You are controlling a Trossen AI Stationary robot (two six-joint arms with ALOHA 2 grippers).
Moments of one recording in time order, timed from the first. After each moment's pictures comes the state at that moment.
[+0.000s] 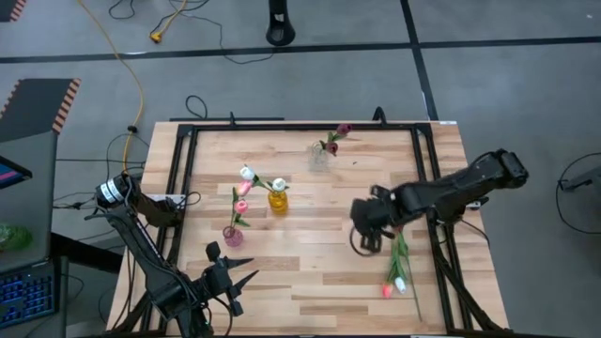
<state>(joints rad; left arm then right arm) -0.96 1.66 1.25 -0.81 -1.24 -1.11 0.30 1.40 1.18 -1.05 0.18 0.54</state>
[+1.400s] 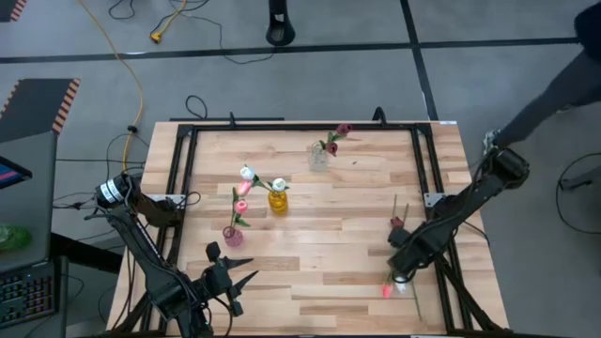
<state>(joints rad) -0.96 1.66 1.25 -0.81 -1.24 -1.11 0.72 1.36 0.74 -1.01 -0.13 1.39</state>
